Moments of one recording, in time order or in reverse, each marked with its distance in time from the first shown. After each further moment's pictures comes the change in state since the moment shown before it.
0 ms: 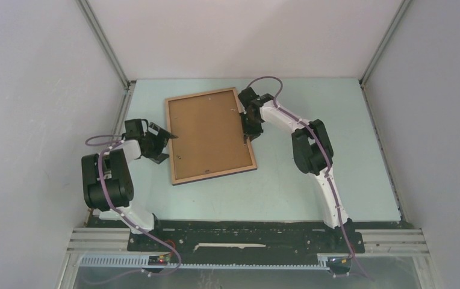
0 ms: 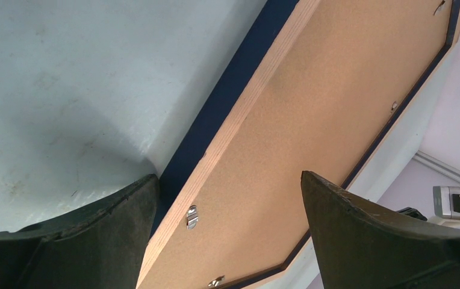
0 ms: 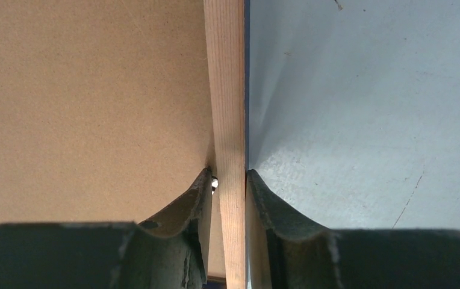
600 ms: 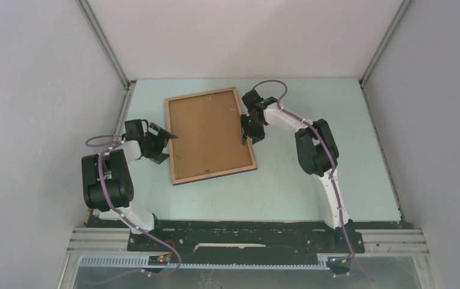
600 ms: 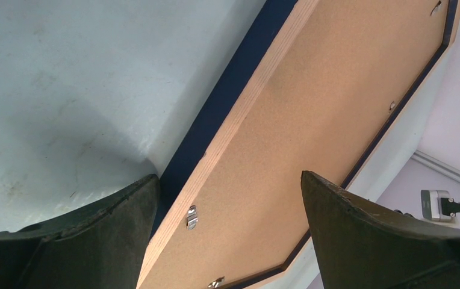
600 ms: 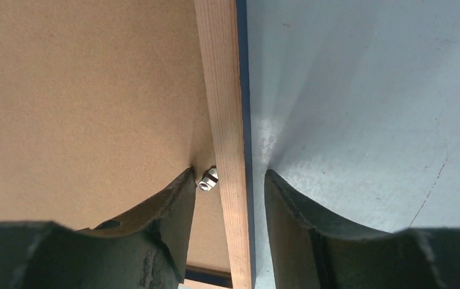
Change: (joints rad) left arm 0.000 -0.004 -0.011 0.016 0.001 -0.001; right arm -0.018 -0.067 -0.136 0.086 -0.057 0.047
